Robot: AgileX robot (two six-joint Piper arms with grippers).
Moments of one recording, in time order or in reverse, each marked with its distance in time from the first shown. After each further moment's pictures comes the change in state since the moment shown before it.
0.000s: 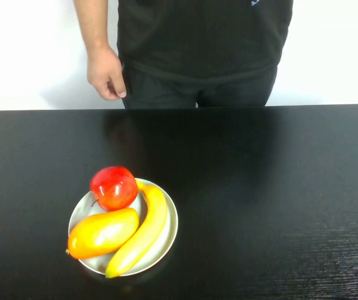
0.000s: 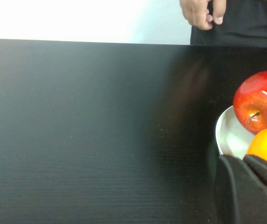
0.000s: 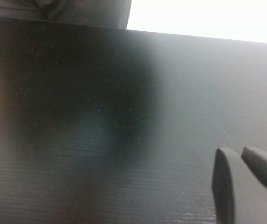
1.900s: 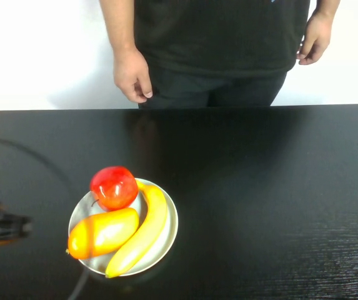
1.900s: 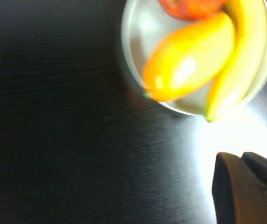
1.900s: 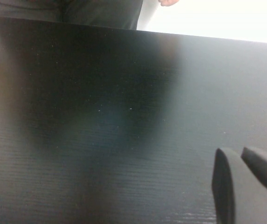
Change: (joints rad) right arm 0.000 0.000 0.000 0.000 0.000 0.000; left arm -0.048 0.990 -0.863 -0.256 0.683 0.159
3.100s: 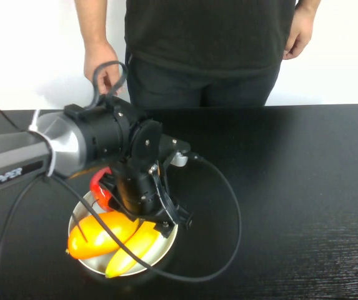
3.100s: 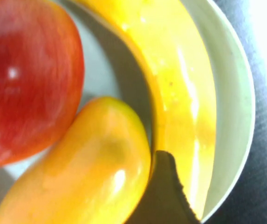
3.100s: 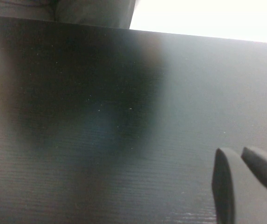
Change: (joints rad) right arm 0.000 0.000 0.000 0.000 0.000 0.000; left arm -0.529 0.880 -0.443 0.227 -0.110 -0.193
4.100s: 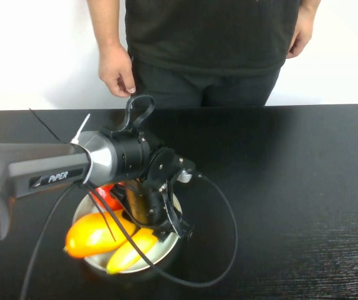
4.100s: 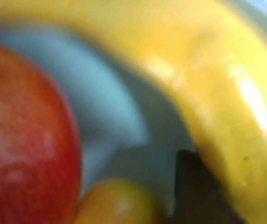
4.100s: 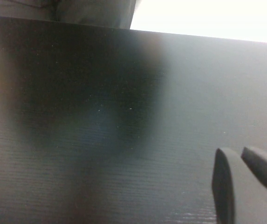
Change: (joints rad) right arm 0.000 0.000 0.000 0.000 0.000 0.000; left arm 0.000 0.162 -0.002 0.071 -0.139 -0.004
